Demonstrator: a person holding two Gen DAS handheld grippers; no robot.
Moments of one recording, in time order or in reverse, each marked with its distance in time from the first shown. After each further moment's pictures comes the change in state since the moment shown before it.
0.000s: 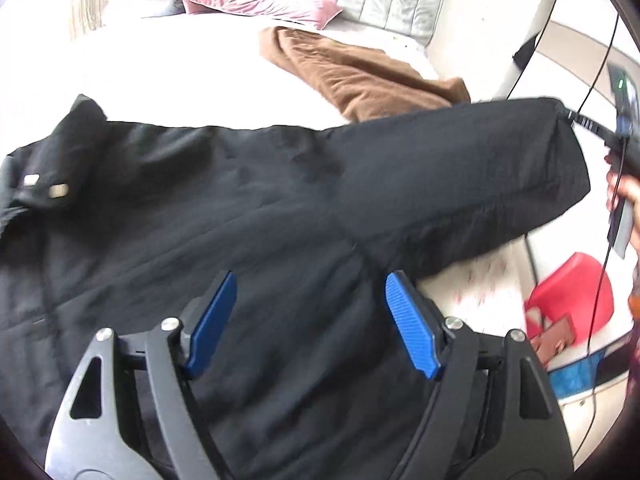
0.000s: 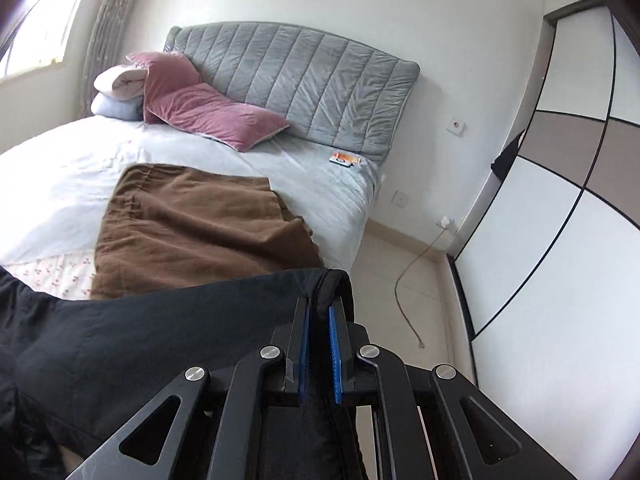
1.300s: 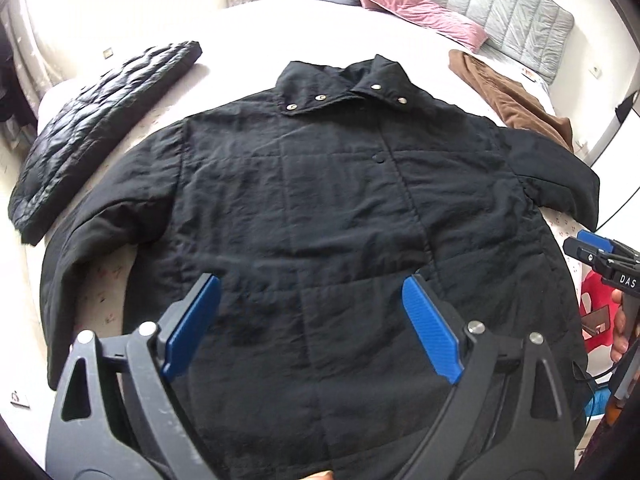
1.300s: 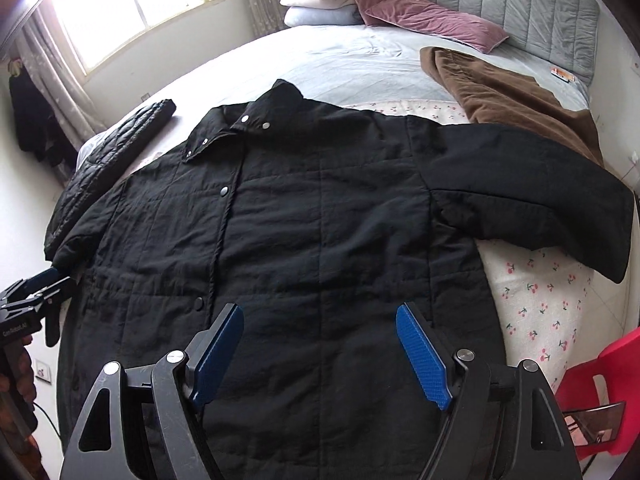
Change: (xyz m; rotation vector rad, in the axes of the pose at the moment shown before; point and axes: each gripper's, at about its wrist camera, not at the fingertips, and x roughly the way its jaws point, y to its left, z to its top) left arm -0.302 0.177 -0.179 -0.273 0.027 0.444; right arm -0.238 0.257 -0.143 -0.118 0.334 0.750
